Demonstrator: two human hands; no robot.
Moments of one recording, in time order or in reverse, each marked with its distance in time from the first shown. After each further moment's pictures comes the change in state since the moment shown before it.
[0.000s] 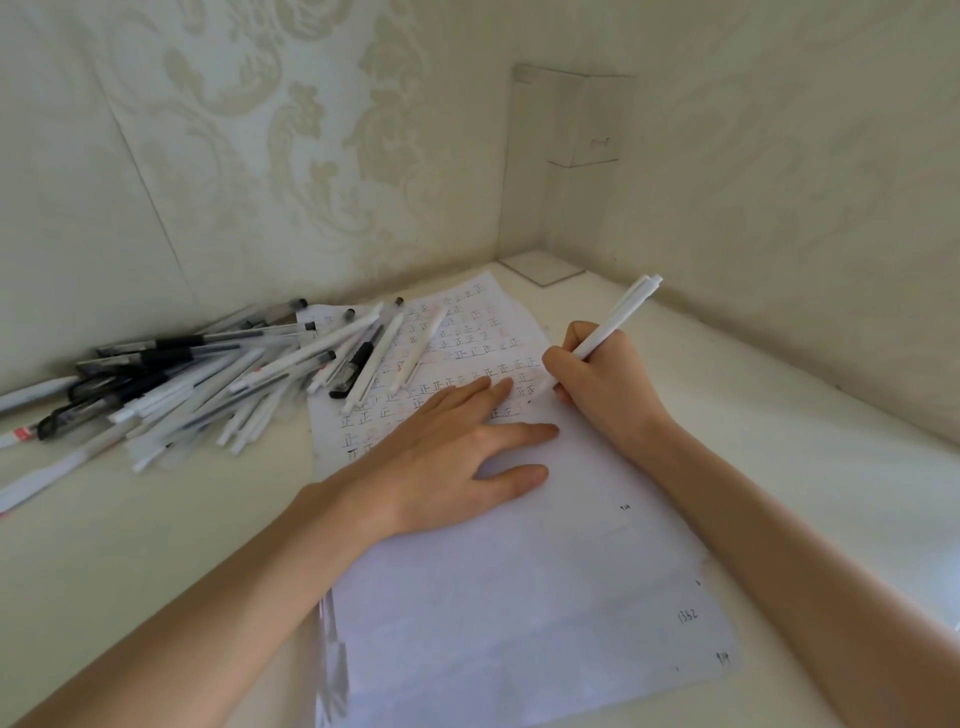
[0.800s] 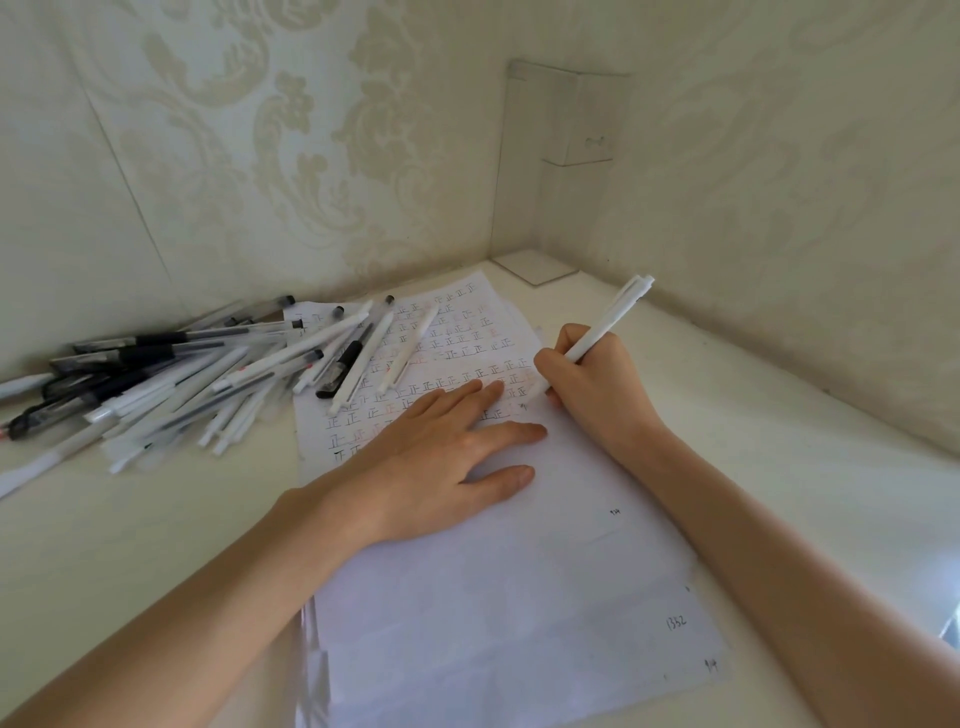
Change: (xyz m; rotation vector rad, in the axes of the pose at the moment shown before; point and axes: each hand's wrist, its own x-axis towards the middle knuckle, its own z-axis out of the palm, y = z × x) left_hand 0.001 -0.004 0.004 0.017 -0.002 0.017; right_hand 0.000 0.000 0.000 -0.003 0.003 0.019
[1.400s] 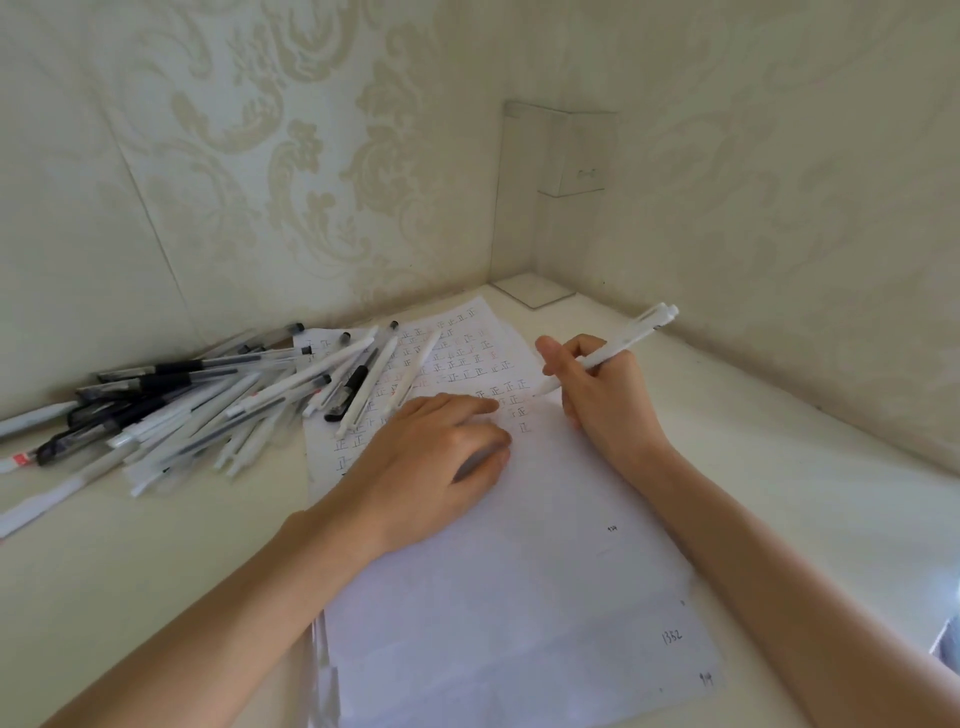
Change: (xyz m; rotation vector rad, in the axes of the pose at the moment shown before) left_hand -0.002 -0.005 -0.002 0.004 0.344 0.019; right_hand -0.002 -0.003 -0.007 0.127 0.054 0.006
